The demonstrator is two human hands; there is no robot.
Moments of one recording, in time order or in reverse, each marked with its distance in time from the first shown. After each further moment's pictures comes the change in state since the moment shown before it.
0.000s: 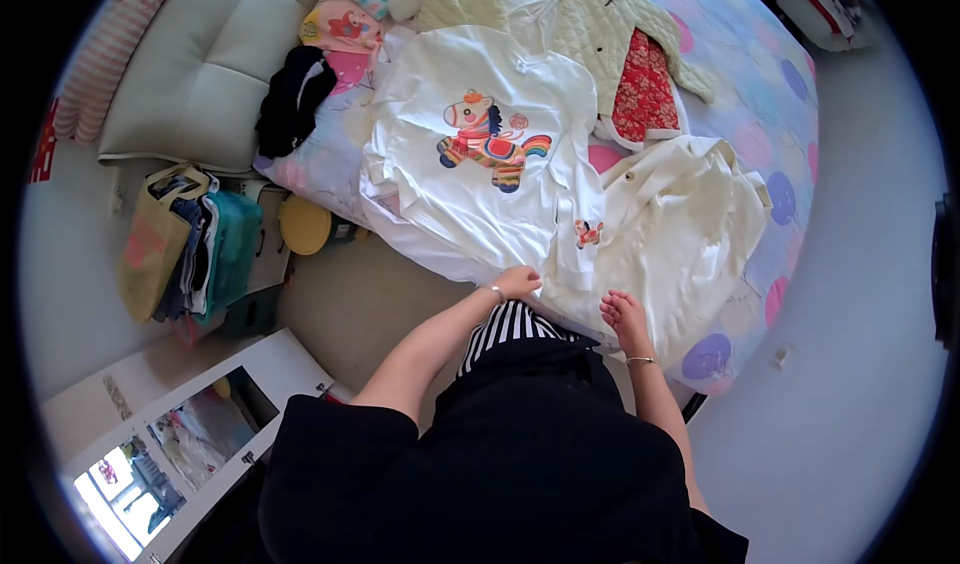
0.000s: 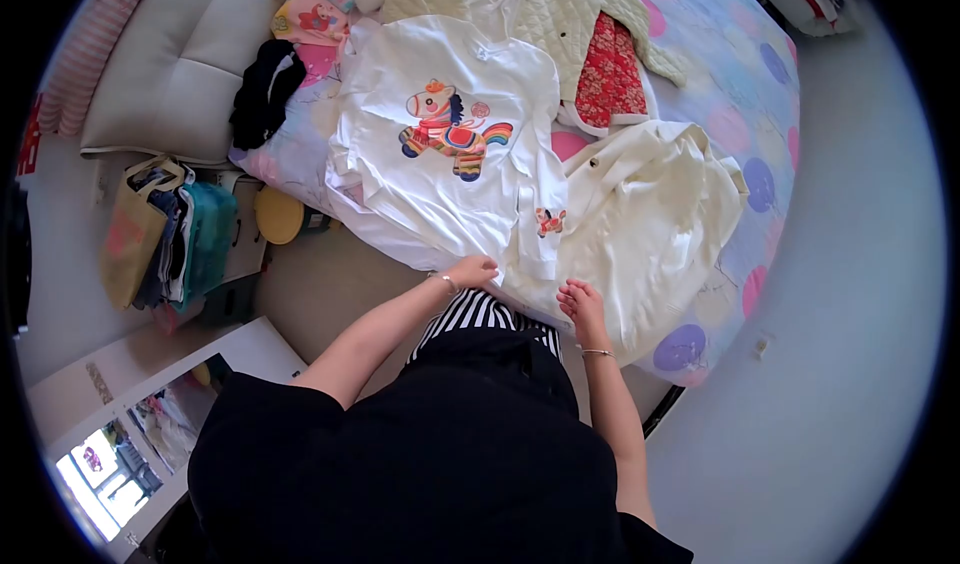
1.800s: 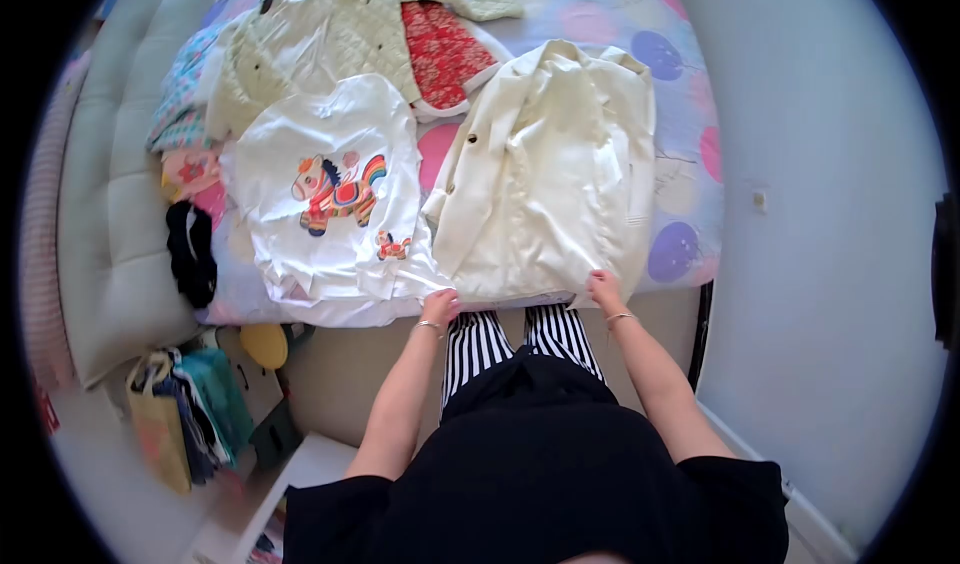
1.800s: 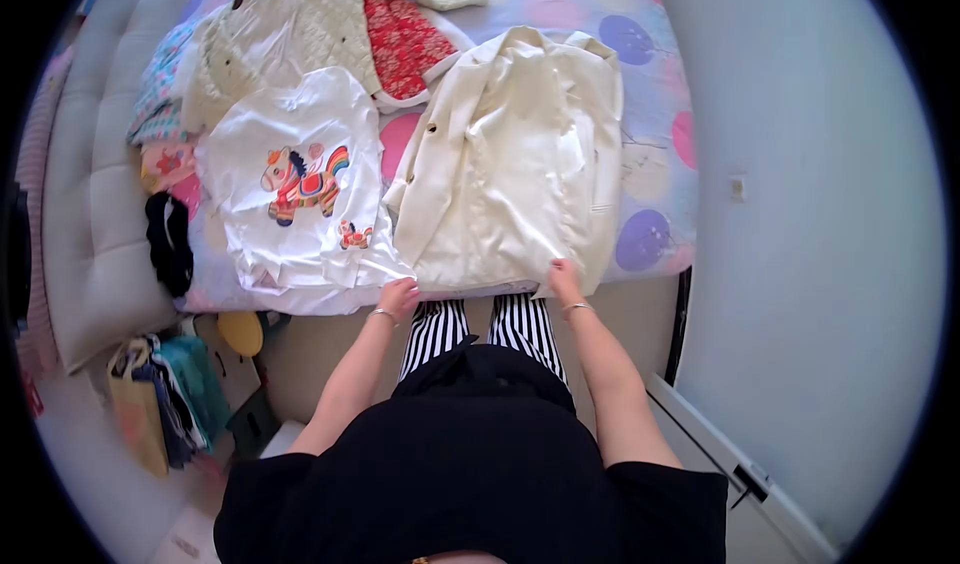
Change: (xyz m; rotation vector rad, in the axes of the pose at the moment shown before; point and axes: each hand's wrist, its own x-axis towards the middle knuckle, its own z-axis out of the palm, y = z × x) left_hand 0.010 0.001 0.070 -0.806 0.128 -0.625; right_hand 0.063 0.130 -0.200 -0.261 0.486 -0.128
